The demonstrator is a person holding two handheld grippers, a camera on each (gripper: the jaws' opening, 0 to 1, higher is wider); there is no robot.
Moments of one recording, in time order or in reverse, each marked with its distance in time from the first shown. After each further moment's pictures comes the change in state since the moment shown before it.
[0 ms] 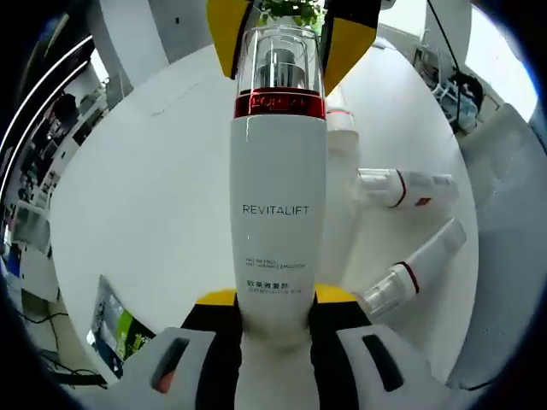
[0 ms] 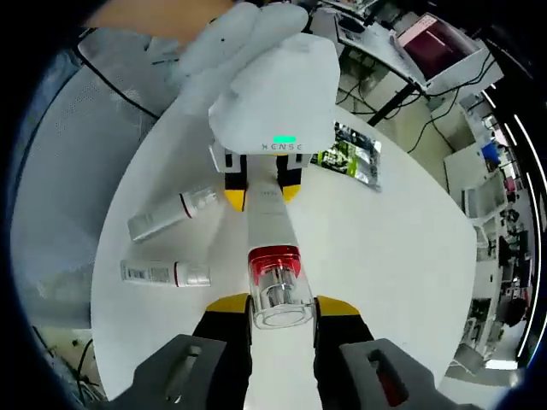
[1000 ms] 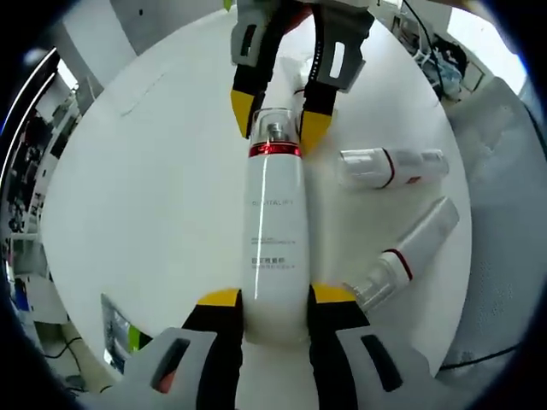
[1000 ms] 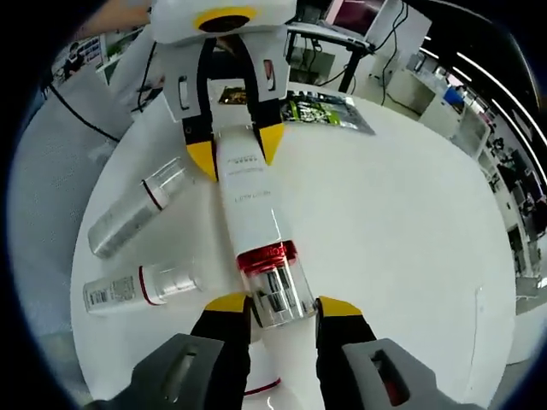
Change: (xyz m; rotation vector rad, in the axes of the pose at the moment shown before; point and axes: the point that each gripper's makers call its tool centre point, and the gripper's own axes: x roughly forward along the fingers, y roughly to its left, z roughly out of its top) left arm 0.001 -0.008 -0.002 0.128 0.155 -0.065; right arm 0.084 0.037 -0.058 0.376 -0.148 0.010
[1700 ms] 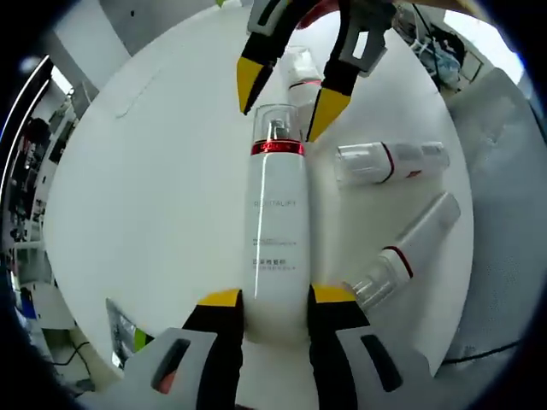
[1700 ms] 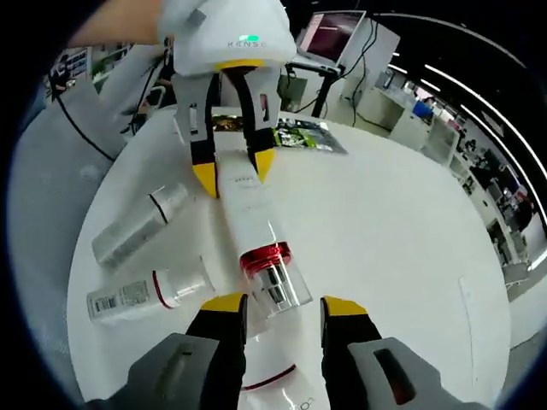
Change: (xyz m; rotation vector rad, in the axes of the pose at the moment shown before) left arm -0.001 0.000 0.000 0.038 0.048 0.005; right arm -0.013 0.004 0.000 0.035 -0.152 -0.106
